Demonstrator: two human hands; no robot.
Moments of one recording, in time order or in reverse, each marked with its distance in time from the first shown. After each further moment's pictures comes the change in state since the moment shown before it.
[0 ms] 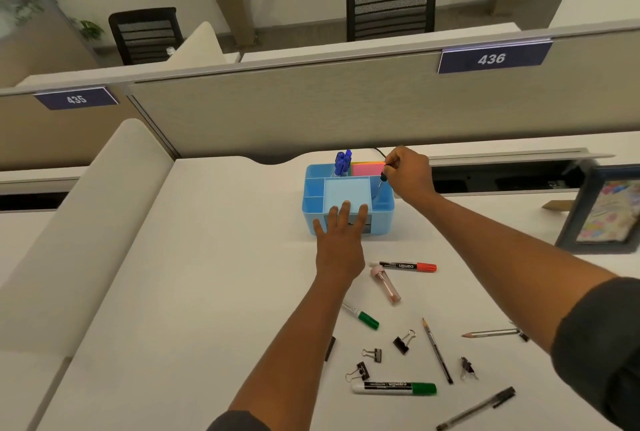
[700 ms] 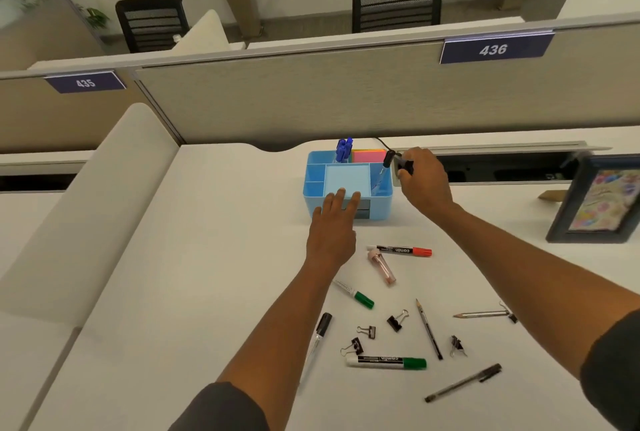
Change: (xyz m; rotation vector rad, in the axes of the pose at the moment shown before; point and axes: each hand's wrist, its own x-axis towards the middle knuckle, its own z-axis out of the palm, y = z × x) left_hand -0.014 -0.012 -0.002 -0.083 0.093 0.025; right_hand -0.045 0.023 -0.022 -0.100 0.021 -0.092
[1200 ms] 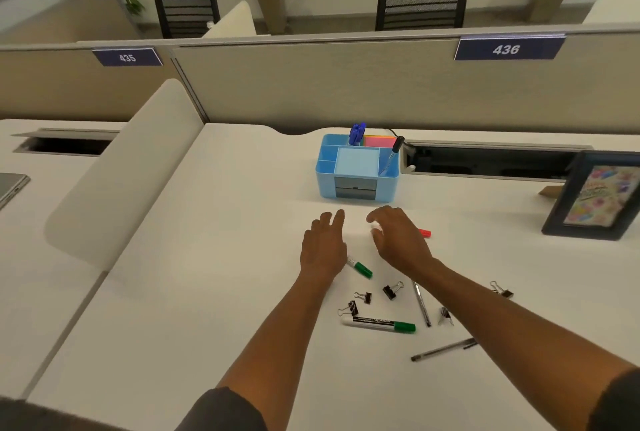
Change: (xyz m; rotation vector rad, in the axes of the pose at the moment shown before) left_hand -0.092 0.003 0.006 -0.052 -0.073 -0.228; right_hand -0.150 -0.007 0.024 -0.121 -0.326 -0.251
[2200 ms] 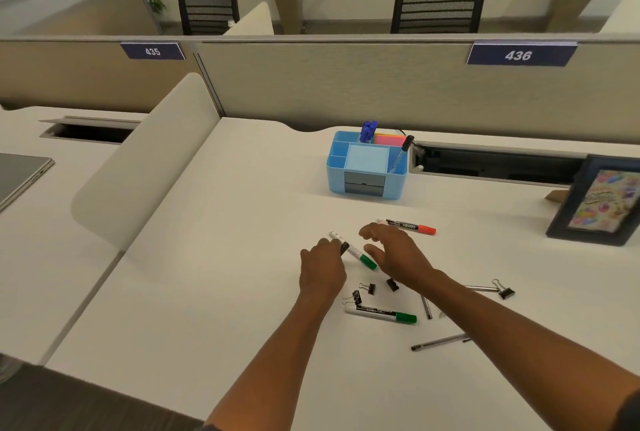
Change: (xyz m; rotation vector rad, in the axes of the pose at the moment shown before) left_hand -0.058 -0.004 0.004 0.005 -0.001 -0.093; right_hand -0.035 -0.010 0.005 0.136 -0.149 -0.136
